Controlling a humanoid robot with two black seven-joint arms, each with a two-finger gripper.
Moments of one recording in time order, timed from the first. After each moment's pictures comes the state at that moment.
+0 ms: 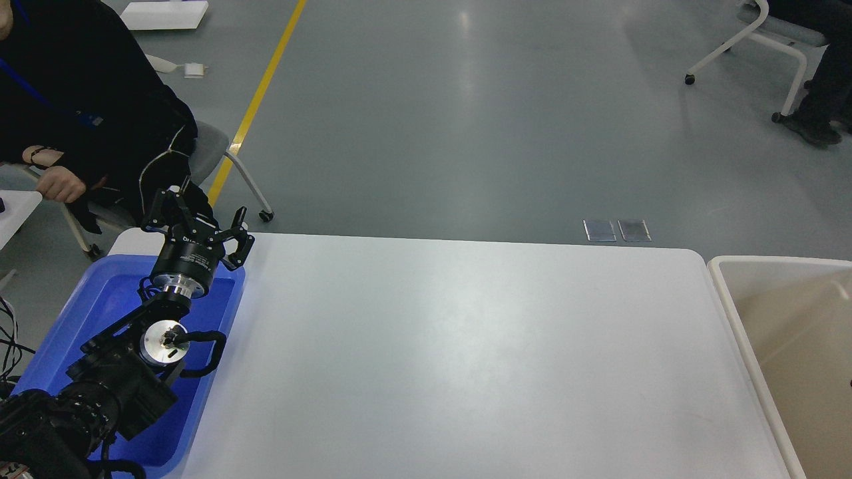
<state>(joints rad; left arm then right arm) -0.71 0.21 -0.73 -0.22 -0.10 -0.63 -0.57 0.67 -0.47 0.06 0.01 0.25 0.01 0.18</state>
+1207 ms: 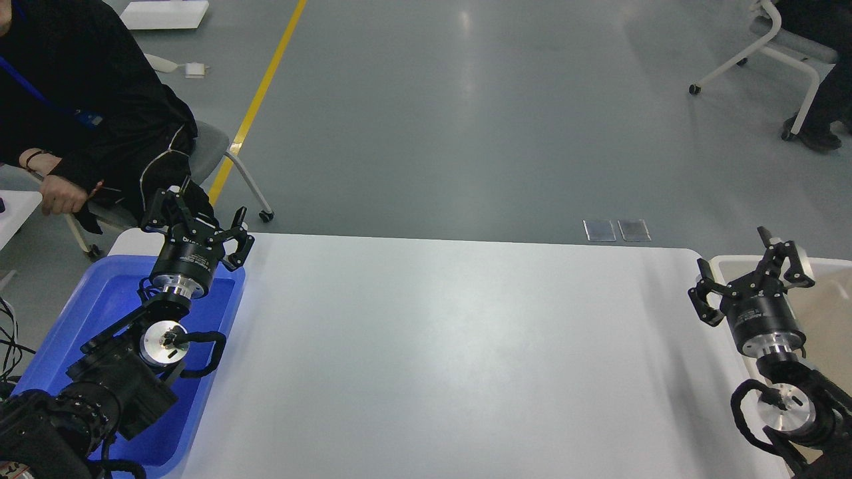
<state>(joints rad) -0.71 0.21 -0.73 -0.22 -0.10 -0.63 -0.57 0.33 -0.36 1.10 0.78 -0.24 0.21 0.51</state>
